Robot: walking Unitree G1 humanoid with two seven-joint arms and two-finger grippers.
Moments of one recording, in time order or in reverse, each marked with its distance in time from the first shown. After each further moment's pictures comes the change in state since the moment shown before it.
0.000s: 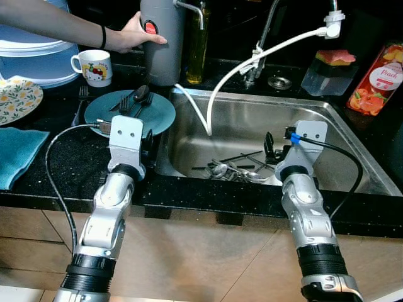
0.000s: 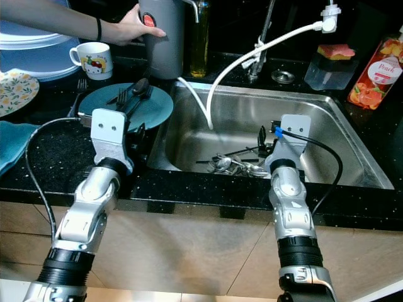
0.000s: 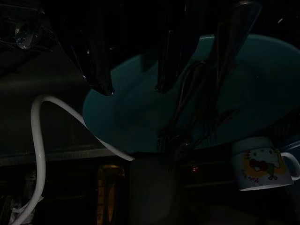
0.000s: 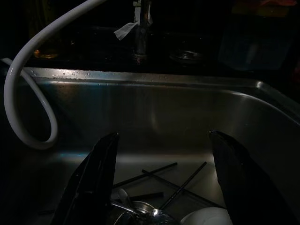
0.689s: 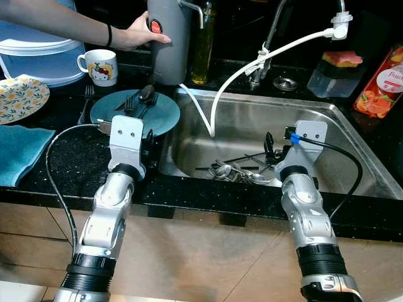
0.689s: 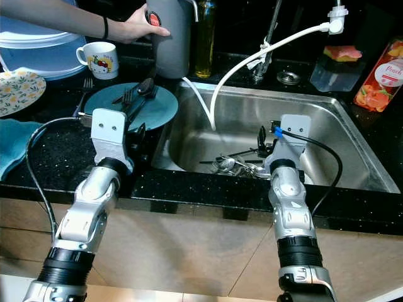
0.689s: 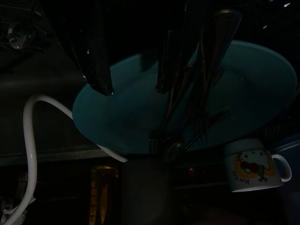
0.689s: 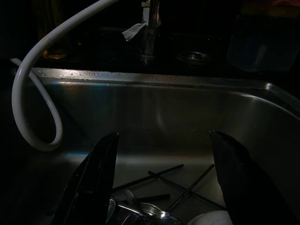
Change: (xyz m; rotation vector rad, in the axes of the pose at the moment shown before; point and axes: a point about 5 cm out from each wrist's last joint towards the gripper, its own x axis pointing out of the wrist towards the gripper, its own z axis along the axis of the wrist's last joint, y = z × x) left arm 0.001 0.000 0.000 0.000 0.001 -0.003; right arm 0.000 0.000 0.000 0.001 0.000 -0.001
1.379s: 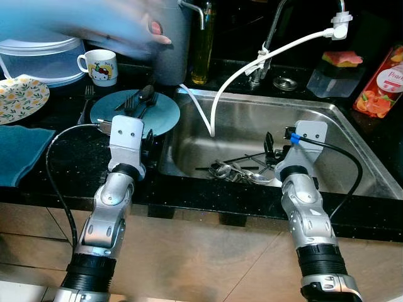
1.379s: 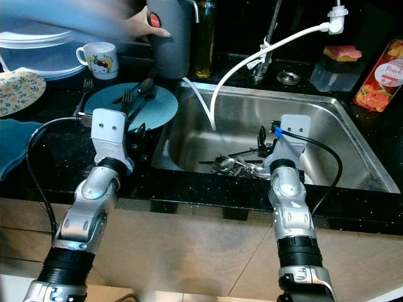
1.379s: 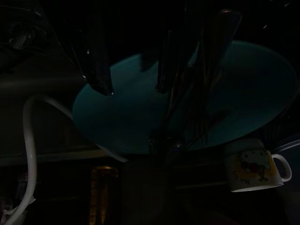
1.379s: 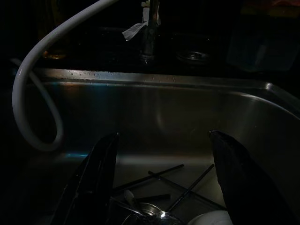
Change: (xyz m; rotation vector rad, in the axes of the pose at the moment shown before) left arm 0.000 0.000 0.000 0.000 0.000 0.000; right arm 0.000 0.000 0.000 0.000 0.000 0.000
